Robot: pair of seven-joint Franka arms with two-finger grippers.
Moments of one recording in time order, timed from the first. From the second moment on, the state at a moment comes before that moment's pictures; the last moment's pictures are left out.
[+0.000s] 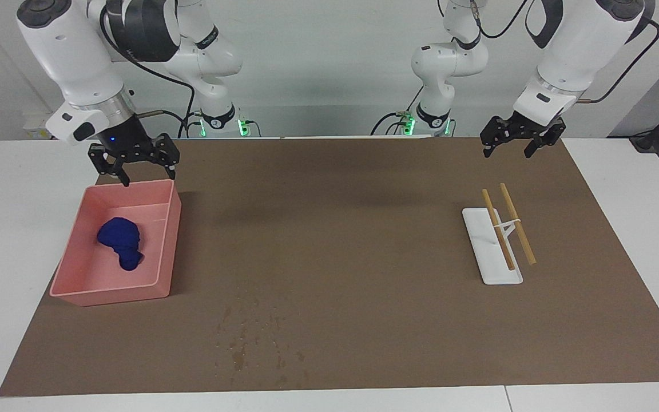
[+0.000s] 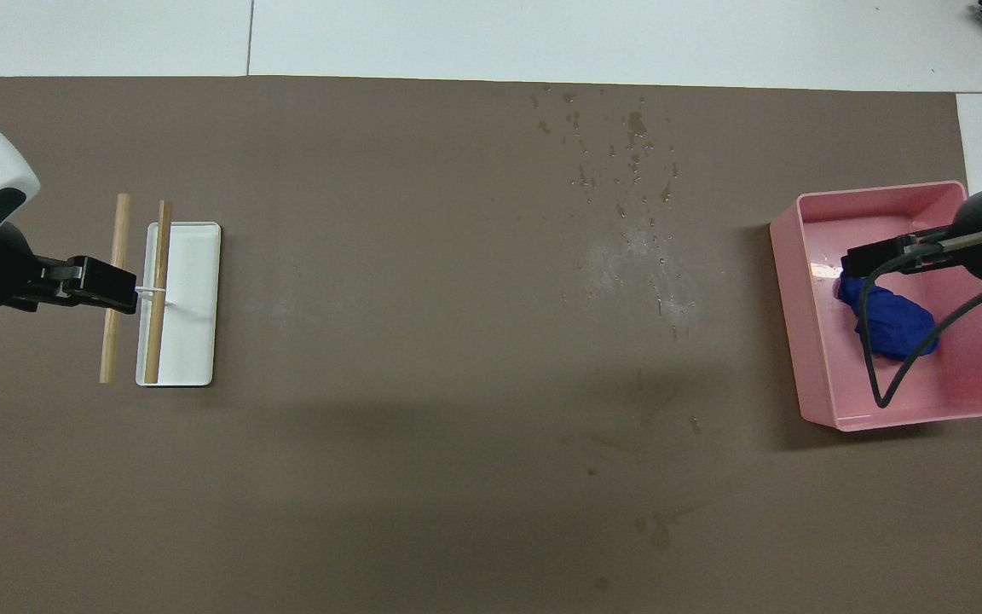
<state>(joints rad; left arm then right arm) 0.02 -0.03 -0.15 -1.63 -0.02 1.54 -0.04 0.01 0.00 -0.01 -1.68 0.04 1.75 -0.15</state>
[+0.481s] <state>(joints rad) 0.02 -0.03 -0.15 -1.63 -0.02 1.54 -0.04 -0.01 0.00 -0.01 -1.68 0.04 1.73 -0.15</state>
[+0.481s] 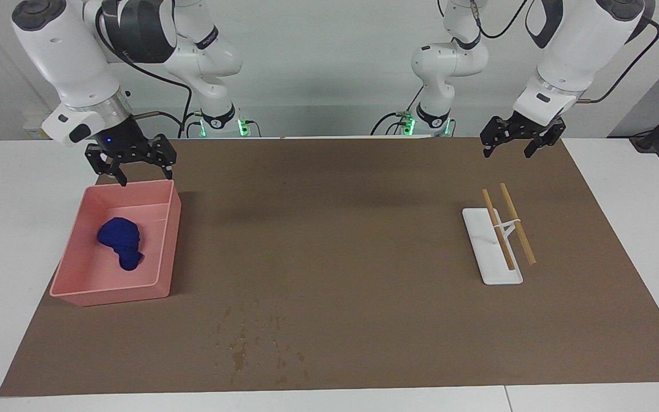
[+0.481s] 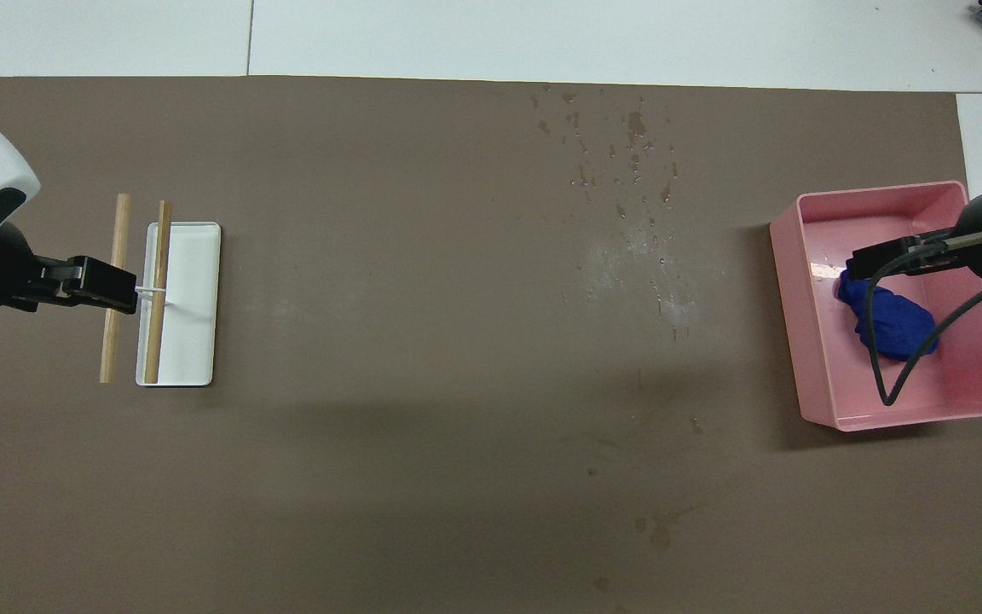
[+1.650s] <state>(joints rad) 0.02 -0.03 -0.15 -1.63 -0.02 1.54 -0.04 -0.02 0.00 0.00 -1.70 -0.02 1.71 -0.14</state>
